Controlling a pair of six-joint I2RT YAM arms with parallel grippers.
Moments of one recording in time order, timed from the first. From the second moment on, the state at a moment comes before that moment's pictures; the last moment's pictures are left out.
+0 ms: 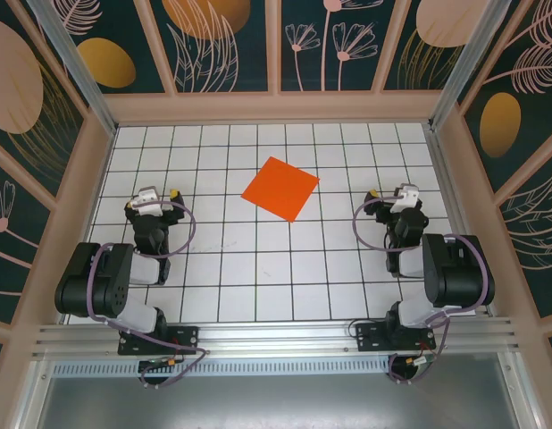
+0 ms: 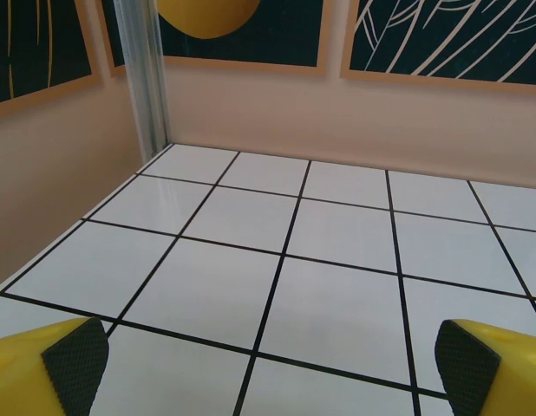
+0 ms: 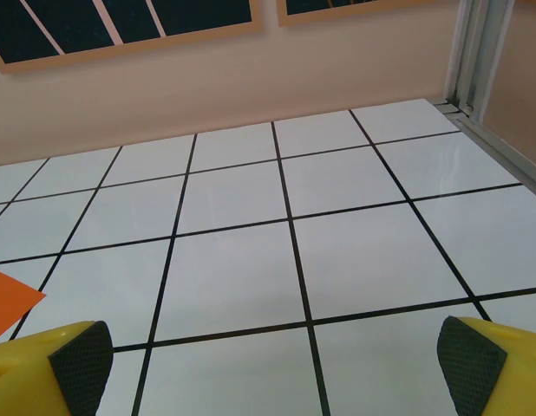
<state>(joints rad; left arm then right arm) -0.04 1.52 0.21 1.20 -0.25 -0.09 -0.03 1.53 0.24 1.12 -0.03 0.12</state>
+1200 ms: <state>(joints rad) -0.04 1.17 0.38 0.72 -0.38 -0.24 0.07 1.41 0.64 0.51 0.07 0.19</state>
